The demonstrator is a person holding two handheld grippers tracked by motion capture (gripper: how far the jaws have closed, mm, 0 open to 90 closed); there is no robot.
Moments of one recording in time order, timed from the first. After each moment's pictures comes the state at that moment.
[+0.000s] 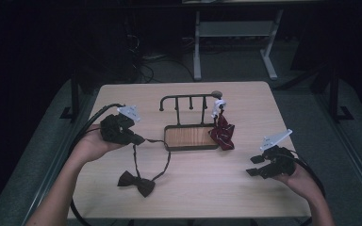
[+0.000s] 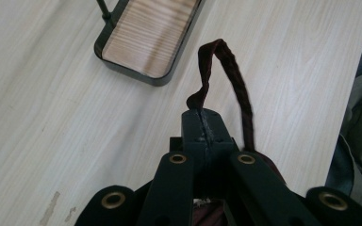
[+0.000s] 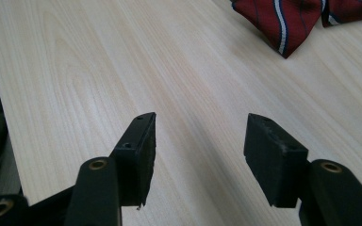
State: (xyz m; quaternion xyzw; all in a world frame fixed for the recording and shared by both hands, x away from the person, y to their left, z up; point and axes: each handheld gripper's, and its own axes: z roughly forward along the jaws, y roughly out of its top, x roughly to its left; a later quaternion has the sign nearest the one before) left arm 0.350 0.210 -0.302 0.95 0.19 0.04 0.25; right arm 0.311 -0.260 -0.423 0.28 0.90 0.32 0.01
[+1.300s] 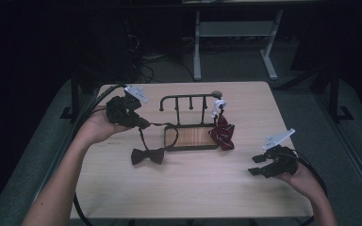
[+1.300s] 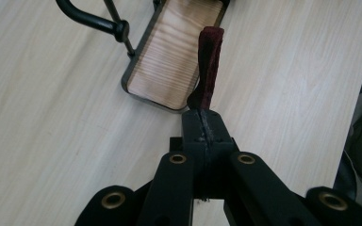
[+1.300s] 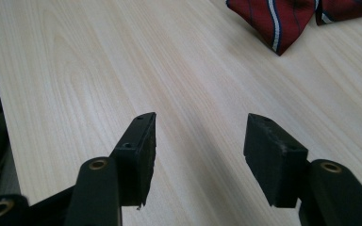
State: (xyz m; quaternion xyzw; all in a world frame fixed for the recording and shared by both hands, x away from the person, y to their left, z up) left arm 0.376 0.188 -0.264 0.95 0.19 0.05 0.24; right arm 0.313 -0.267 -0.424 0.28 0.90 0.32 0.01
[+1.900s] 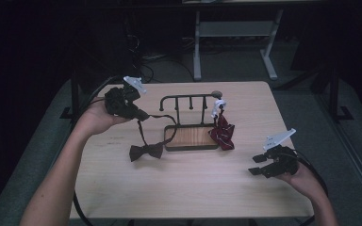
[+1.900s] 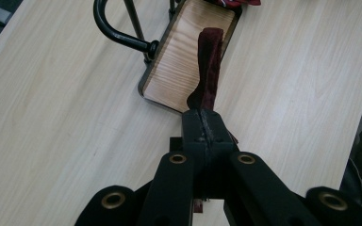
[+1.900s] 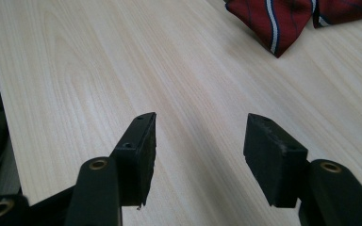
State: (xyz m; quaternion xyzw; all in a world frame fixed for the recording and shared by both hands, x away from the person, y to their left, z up) left arm 0.389 0.189 -0.248 0.95 0.20 0.06 0.24; right arm 0.312 -0.268 -0.421 0.28 0.90 0.32 0.01
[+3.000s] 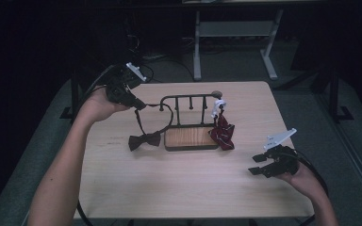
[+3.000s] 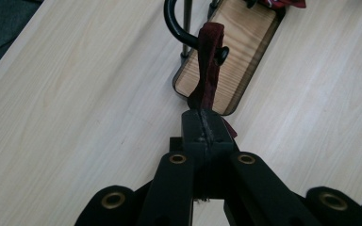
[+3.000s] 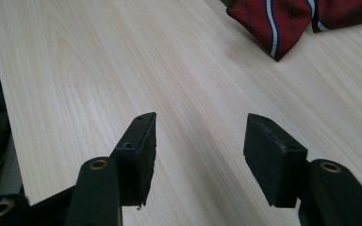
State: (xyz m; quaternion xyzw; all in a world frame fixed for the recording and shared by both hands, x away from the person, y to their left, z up) left arm 0.425 0.192 -0.244 0.94 0.25 0.08 0.21; right arm 0.311 -0.268 -0.419 0.28 0.90 0.33 0.02
